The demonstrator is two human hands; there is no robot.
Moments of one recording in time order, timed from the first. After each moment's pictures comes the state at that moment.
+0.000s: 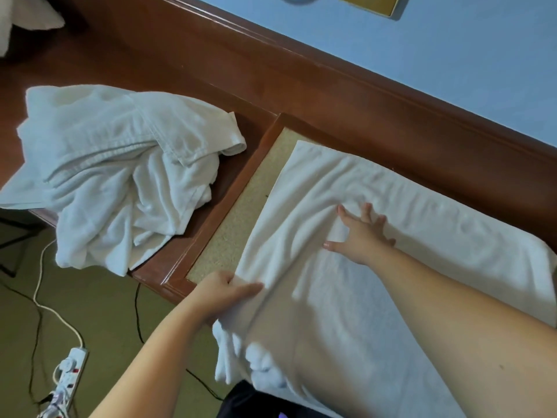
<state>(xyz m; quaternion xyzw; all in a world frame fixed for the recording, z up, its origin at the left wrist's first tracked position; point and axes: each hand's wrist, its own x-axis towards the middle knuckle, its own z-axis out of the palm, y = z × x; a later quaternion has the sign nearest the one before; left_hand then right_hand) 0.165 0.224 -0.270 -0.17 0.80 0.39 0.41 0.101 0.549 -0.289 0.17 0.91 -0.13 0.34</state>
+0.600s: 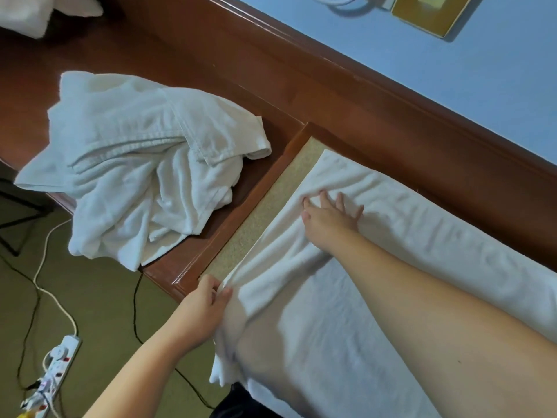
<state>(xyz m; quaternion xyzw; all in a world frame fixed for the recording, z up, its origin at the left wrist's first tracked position) 0.193 0.176 -0.287 -0.15 0.88 0.35 0.30 0.029 0.439 -0.288 0.01 0.96 0.00 0.29</state>
